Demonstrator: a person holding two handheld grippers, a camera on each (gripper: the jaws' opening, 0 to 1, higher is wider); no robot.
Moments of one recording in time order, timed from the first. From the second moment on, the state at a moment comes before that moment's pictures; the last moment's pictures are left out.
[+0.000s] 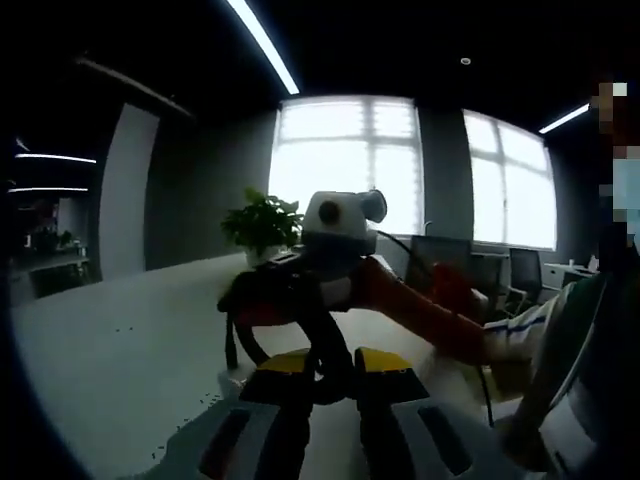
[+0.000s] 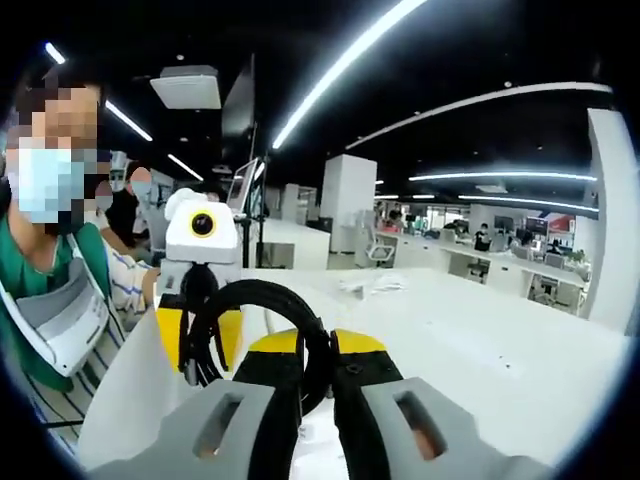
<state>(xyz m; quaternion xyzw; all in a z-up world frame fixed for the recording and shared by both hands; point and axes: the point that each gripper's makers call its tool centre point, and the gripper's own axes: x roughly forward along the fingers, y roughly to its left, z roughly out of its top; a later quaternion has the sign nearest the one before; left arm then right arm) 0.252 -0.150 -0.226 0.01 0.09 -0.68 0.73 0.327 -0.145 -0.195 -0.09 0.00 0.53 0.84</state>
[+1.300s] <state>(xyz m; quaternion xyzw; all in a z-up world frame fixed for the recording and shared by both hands) 0.266 -0.112 -0.235 -0.05 0.11 -0.66 0.74 0.318 -0.161 -0.220 -0.26 0.11 0.45 0.85</state>
